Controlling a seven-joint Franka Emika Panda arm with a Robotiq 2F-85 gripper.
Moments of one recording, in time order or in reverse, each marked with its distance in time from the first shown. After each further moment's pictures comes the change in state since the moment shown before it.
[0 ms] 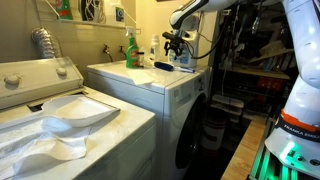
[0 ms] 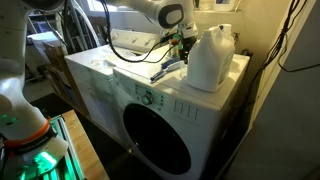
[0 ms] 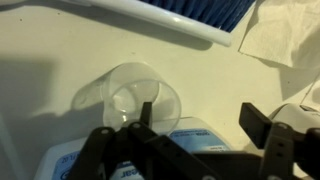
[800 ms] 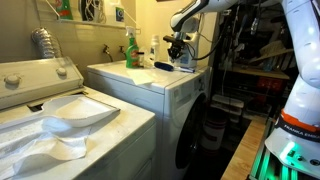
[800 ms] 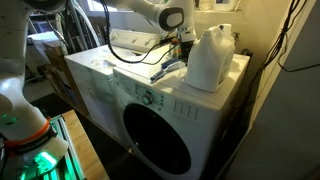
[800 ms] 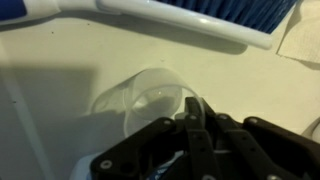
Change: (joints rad) arm 0.005 0.009 -0.015 -0.011 -0.010 -0.075 0.055
